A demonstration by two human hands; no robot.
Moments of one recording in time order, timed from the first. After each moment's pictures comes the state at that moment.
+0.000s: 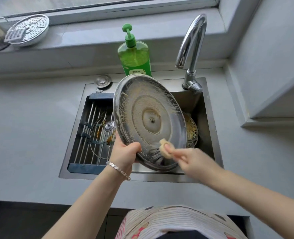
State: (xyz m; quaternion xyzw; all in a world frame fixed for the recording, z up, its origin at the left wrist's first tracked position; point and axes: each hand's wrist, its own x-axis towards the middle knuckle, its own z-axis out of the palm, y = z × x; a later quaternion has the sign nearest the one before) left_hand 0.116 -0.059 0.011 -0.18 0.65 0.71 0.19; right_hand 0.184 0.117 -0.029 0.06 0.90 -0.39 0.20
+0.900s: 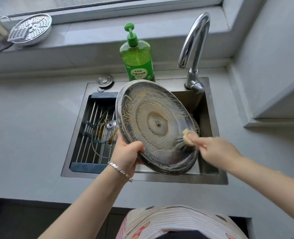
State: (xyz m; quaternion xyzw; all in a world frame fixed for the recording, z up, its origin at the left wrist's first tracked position) left_hand 0.119 -0.054 0.022 -0.18 0.63 0.72 0.22; right_hand 0.174 0.165 -0.042 0.10 0.95 -0.23 0.21
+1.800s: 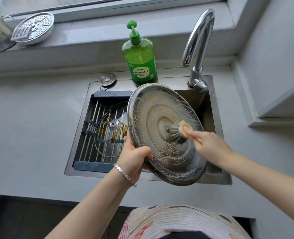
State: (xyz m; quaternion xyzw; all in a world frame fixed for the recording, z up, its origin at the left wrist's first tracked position) left_hand 0.128 -0.058 0.018 -0.16 0.63 0.71 0.29; right_hand 0.158 0.154 -0.055 0.10 0.93 -0.31 0.14
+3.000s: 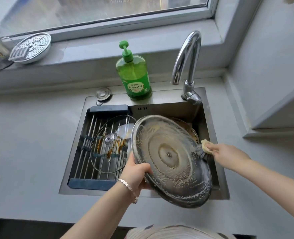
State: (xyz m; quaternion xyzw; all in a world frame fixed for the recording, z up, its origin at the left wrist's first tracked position) left_hand 0.119 -0.040 0.002 -0.23 0.64 0.64 0.35; right_hand 0.157 0.230 -0.094 0.20 0.91 -0.22 0.28
